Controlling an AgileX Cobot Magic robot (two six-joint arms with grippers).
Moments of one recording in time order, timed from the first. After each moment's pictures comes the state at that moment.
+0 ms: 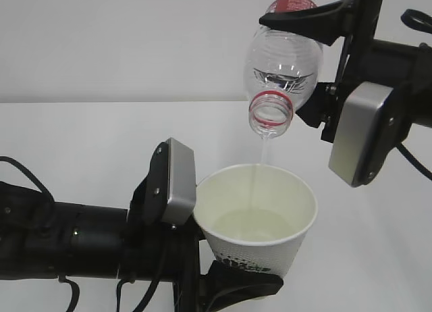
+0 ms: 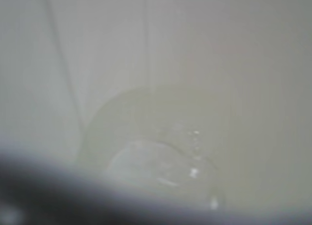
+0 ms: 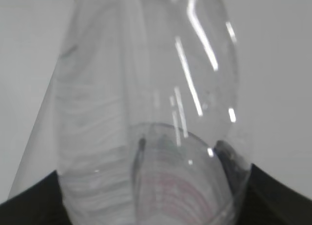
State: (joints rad) left arm -0.73 1.79 -0.61 0.92 -0.97 -0.44; right arm 0.25 1.41 -0.69 -0.97 -0.91 -0.87
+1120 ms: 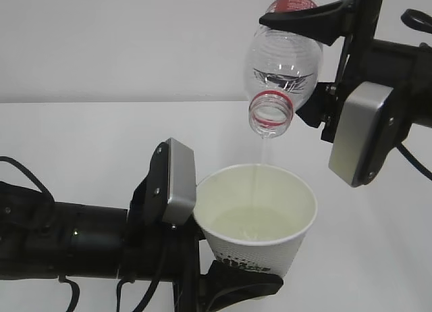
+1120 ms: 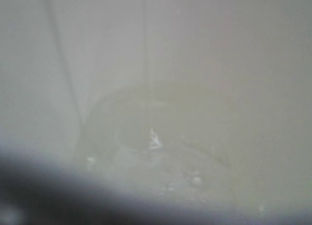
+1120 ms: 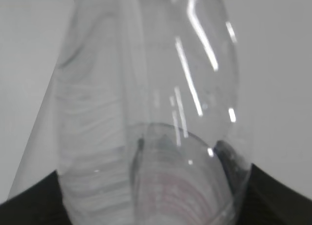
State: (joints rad) left arm -0.73 1.79 -0.61 0.92 -0.97 -0.44; right arm 0.25 1.41 -0.69 -0.97 -0.91 -0.87
